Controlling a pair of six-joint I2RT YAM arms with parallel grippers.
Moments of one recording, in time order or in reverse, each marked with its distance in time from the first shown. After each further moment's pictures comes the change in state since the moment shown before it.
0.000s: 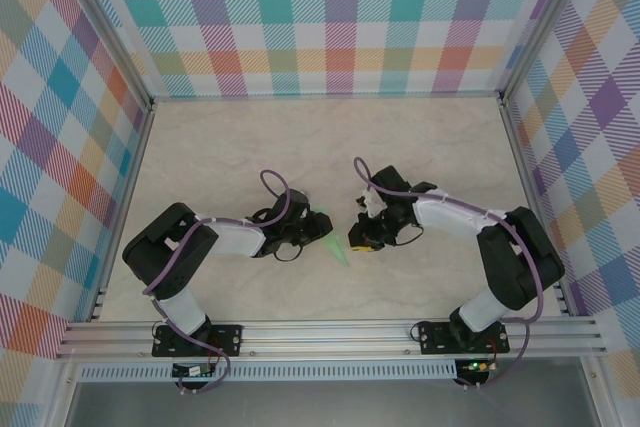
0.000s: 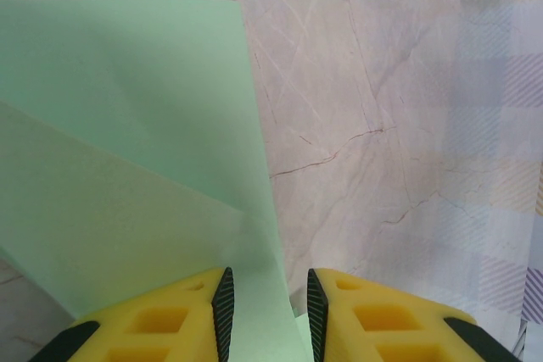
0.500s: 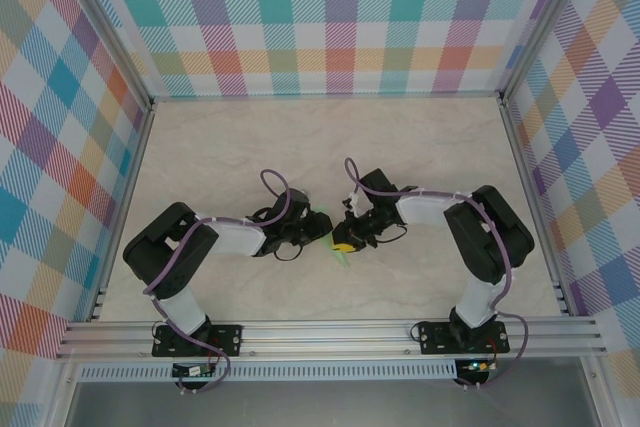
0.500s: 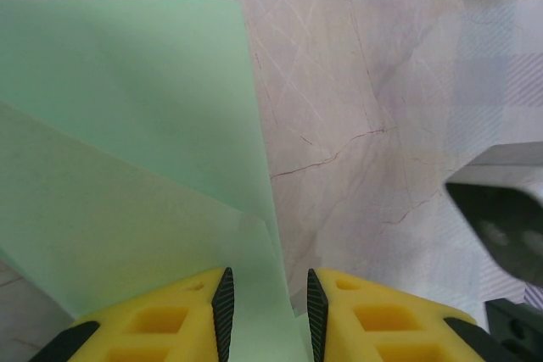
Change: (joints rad) left arm 0.002 0.003 0.007 -0.011 0.005 0.000; right arm 0.028 0.213 0.005 0.261 -0.207 0.154
